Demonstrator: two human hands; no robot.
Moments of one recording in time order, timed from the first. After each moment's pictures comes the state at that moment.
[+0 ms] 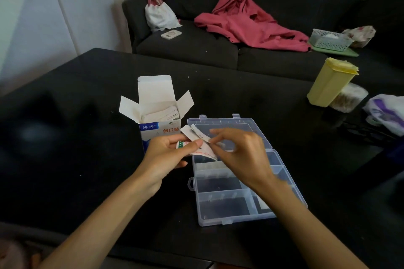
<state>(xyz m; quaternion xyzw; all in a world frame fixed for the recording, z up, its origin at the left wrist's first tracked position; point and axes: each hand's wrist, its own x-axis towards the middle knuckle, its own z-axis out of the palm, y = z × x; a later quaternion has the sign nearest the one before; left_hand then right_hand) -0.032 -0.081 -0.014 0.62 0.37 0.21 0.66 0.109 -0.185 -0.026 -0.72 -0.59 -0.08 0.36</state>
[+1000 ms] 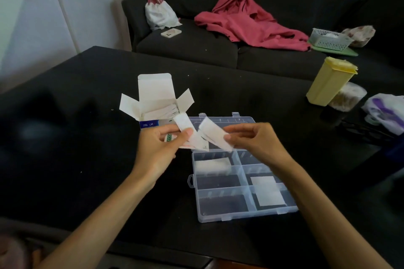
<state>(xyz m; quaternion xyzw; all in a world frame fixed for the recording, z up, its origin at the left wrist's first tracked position) -0.038 -0.082 -0.008 0.66 0.35 0.35 0.57 0.128 -0.198 -0.003 -0.76 -0.39 0.22 0.47</state>
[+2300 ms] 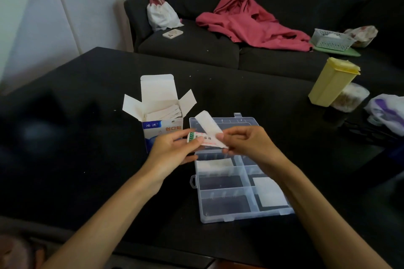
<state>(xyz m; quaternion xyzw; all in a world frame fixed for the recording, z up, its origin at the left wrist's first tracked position) -0.033 -0.084 -0.012 0.60 0.34 0.22 0.69 0.117 -0.188 0.000 -0.70 -0.34 0.34 0.52</state>
